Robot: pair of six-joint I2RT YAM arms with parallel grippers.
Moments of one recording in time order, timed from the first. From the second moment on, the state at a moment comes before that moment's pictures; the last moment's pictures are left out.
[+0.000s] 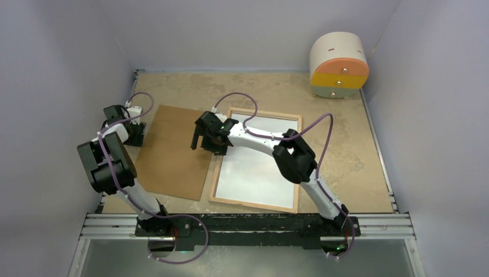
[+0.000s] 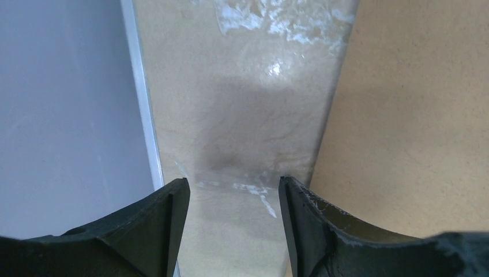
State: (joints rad) left arm 0.47 1.73 1.01 -0.28 0.03 0.54; right arm 0.97 2.31 1.90 -0.59 0.07 1.08
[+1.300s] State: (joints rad) left arm 0.42 1.81 1.04 -0.20 0.11 0.65; right arm 0.95 2.23 1.67 -0.21 -0.06 1.27
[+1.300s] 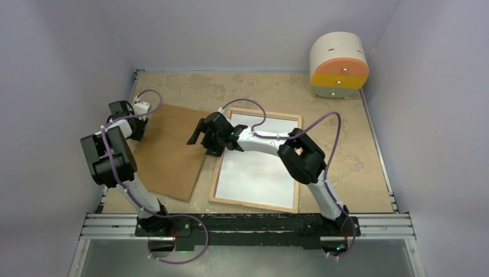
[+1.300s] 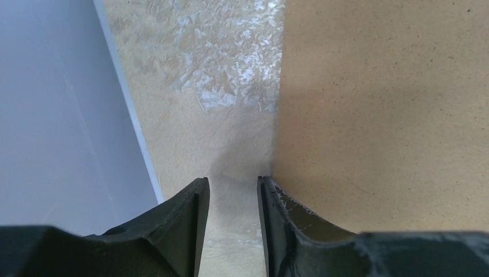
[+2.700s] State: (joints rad) left arm 0.36 1.54 1.12 -0.73 0.61 0.90; right arm 0.93 1.87 1.48 -0.16 0.01 1.29
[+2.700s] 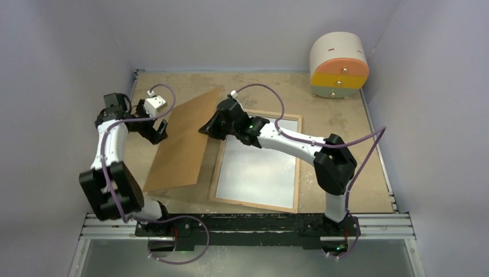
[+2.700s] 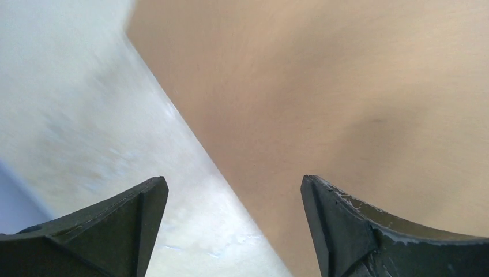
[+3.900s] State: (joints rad) left arm 0.34 0.99 1.11 -1.11 1.00 1.81; right arm 0.73 1.95 1.61 -0.09 -0.25 1.66
